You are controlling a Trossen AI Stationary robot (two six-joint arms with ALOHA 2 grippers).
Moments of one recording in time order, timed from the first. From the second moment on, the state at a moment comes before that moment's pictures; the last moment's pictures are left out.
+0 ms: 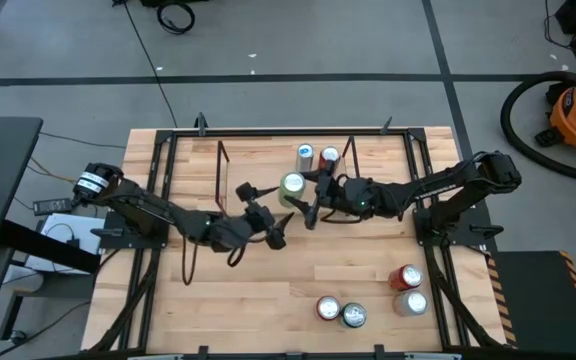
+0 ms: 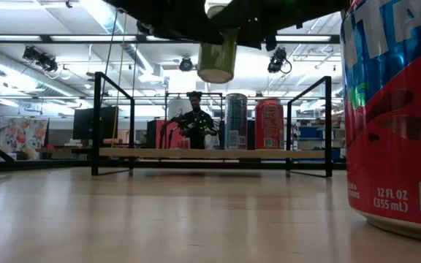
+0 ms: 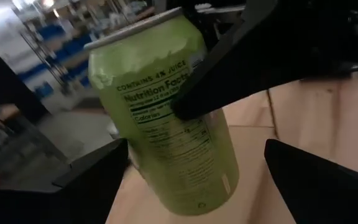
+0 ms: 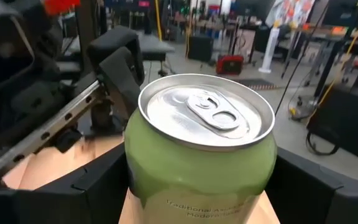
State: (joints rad) left arm -0.31 1.54 0.90 0.38 -0.96 0.15; right arm 0.09 1.46 0.85 0.51 0.45 -0.02
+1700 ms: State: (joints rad) left arm -0.28 1.68 0.89 0.00 -1.03 -0.56; right arm -0.02 1.62 0.85 0.60 0.21 -0.15
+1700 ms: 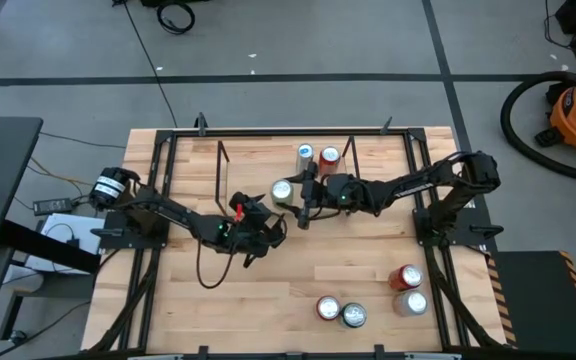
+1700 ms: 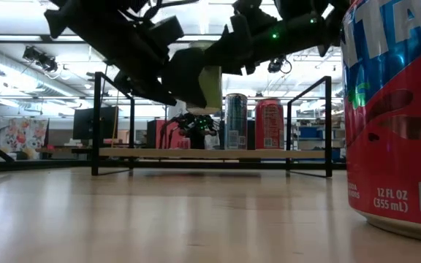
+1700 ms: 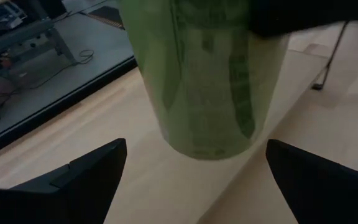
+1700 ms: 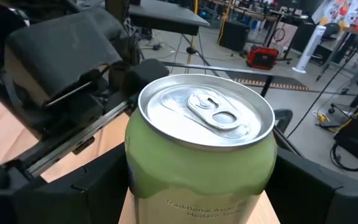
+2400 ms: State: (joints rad) left arm -0.30 1.86 0.89 0.33 -1.22 -0.35; right arm -0.08 1.61 0.76 0.76 0.19 -0.10
